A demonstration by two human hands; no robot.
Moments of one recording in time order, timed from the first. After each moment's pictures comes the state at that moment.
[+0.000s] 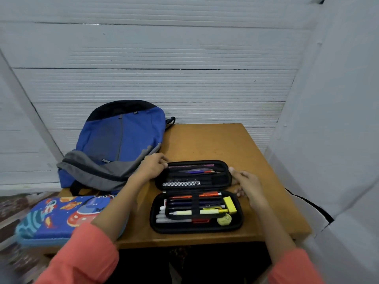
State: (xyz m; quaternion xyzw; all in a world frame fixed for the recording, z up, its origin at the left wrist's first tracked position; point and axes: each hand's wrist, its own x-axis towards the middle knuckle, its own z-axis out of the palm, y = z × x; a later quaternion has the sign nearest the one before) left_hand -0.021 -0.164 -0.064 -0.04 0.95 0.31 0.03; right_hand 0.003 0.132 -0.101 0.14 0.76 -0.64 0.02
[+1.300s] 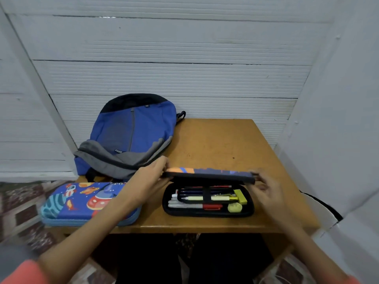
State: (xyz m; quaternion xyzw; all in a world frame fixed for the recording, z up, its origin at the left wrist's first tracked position) left_hand 0.084 -0.190 -0.061 0.16 0.94 0.26 -0.12; right_hand 0.064 0.147 -0.092 -0.17 0.81 -0.55 -0.14
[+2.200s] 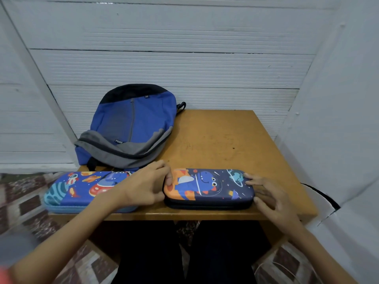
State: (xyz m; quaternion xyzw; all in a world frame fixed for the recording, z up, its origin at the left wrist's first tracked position) left_hand 0.108 -0.201 -0.060 0.27 0.93 0.26 0.01; right_hand 0.102 0.174 -0.111 -0.29 0.82 -0.49 -0.10
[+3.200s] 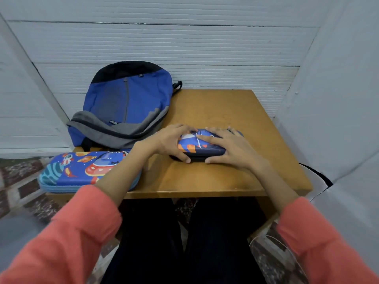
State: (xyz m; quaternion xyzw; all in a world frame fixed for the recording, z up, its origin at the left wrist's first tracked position) left_hand 0.013 -0.157 -0.069 0.24 0.95 0.20 0.07; right_hand 0.018 0.097 -0.082 -0.36 0.93 -0.12 -0.03
